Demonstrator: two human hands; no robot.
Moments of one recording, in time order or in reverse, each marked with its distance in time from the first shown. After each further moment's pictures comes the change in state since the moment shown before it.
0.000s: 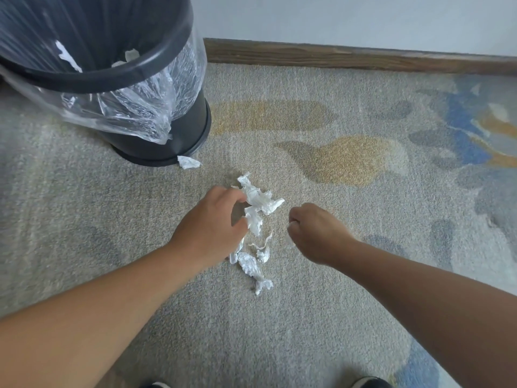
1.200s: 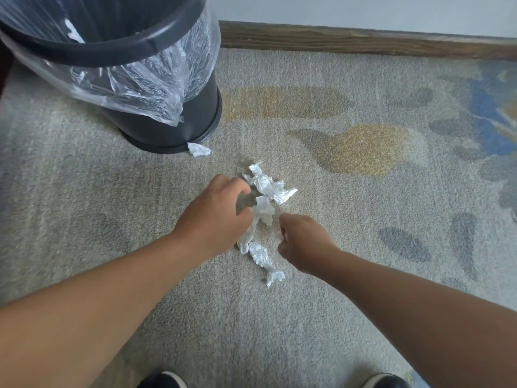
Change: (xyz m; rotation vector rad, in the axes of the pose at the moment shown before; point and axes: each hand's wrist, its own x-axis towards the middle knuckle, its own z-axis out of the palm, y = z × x) left_hand -0.004 -0.010 -0.001 0.027 0.009 -0.059; right_hand 0.004 -0.006 0.063 -0.095 0.000 -0.106
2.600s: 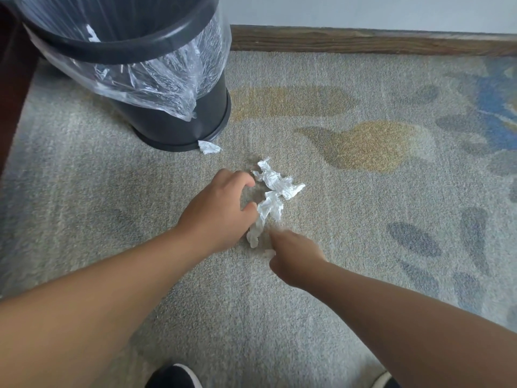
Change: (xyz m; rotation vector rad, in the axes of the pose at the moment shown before) left_hand -0.014 -0.003 -0.008 0.022 0.038 0.030; right_hand -0.014 -0.032 0.031 -0.018 -0.131 0.063
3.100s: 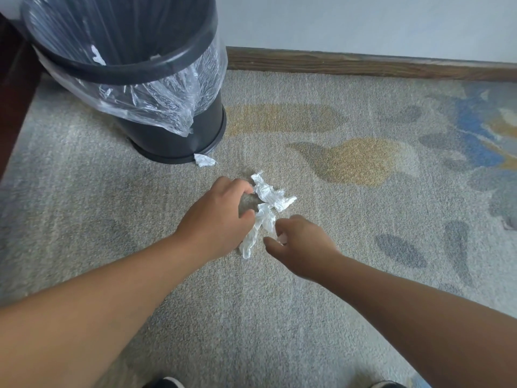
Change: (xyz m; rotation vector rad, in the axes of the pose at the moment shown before) left_hand 0.003 0.011 -0.006 -0.014 0.002 0.010; right_hand -0.012 0.007 -0.058 0.100 0.167 -0.055
